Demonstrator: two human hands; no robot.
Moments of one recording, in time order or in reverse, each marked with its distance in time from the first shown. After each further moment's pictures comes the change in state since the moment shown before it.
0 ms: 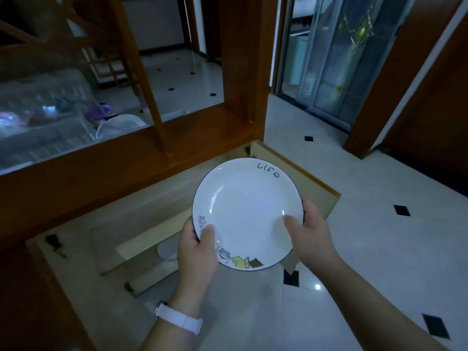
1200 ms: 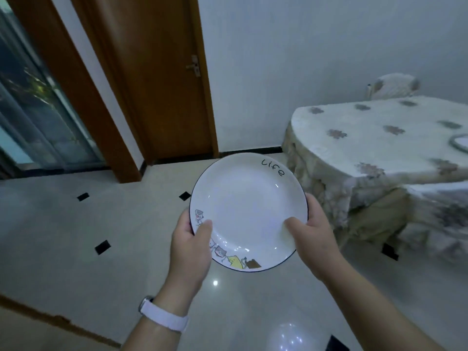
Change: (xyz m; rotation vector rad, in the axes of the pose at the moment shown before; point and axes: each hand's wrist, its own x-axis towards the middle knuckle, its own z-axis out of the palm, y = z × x) left_hand -0.492 0.019 0.428 0.058 -1.171 0.066; right_hand -0.360 0.097 -0.574 0.180 1.036 0.100
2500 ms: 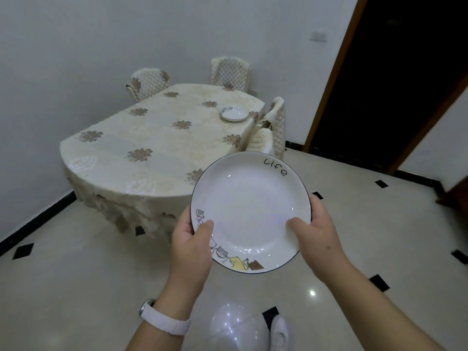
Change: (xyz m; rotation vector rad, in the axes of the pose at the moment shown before) left_hand 0.197 -0.029 0.332 -0.182 -1.092 -0.161; right_hand 0.134 0.018 -0.149 -0.033 1.077 0.075
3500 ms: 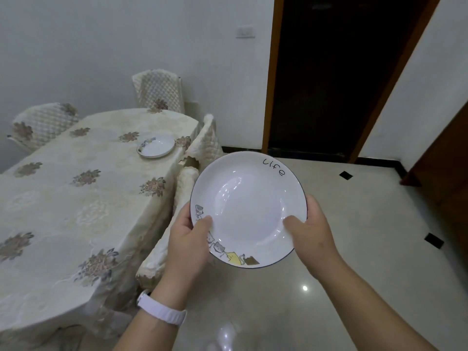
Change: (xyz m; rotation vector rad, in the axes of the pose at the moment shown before) left_hand 0.232 -0.065 0.341 0.135 -0.254 -0.056; right_hand 0.308 0.037 -0.219 0.016 0.226 0.071
